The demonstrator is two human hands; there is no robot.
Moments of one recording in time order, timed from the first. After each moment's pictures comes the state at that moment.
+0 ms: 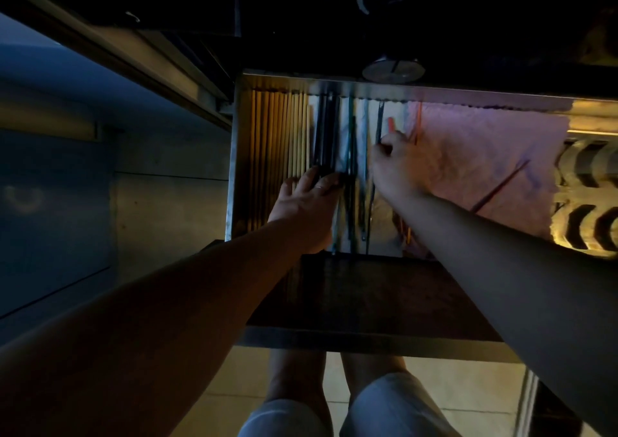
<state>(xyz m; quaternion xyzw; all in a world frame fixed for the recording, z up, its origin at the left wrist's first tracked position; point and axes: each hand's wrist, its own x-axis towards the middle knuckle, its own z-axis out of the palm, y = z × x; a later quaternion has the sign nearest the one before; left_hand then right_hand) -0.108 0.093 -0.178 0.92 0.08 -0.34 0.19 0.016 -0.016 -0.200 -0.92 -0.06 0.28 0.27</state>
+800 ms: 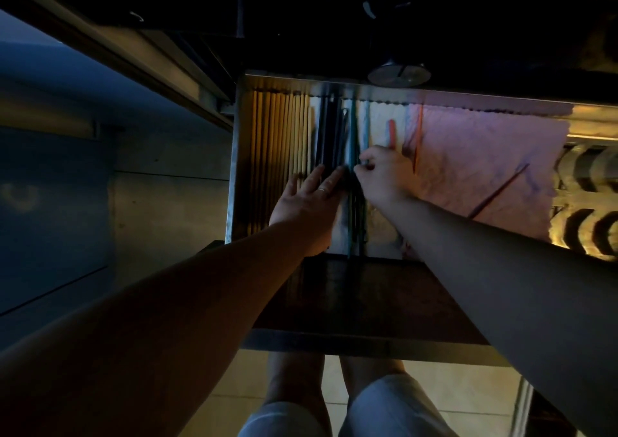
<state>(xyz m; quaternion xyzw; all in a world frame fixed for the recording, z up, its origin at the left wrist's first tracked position) -0.110 0.090 -0.188 0.93 0.05 -0.34 0.15 0.006 -0.008 -0.203 -0.93 -0.10 0.29 0.19</state>
